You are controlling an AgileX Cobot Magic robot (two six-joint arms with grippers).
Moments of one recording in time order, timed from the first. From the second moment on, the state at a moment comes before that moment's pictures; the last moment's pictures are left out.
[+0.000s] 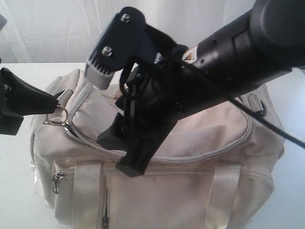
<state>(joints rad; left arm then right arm) -0.30 1.00 -0.87 -0.68 0.84 0.84 0.96 1.36 -1.13 0.45 0.66 -0.82</state>
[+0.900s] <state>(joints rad) -0.30 1.12 -0.89 -0.65 0.61 0.85 1.06 1.57 -1.13 0.36 0.50 -0.76</state>
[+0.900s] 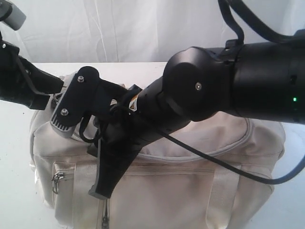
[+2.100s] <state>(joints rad) -0.30 1.80 -1.51 -0.38 0.60 0.68 1.06 1.57 -1.13 0.35 0.57 -0.68</state>
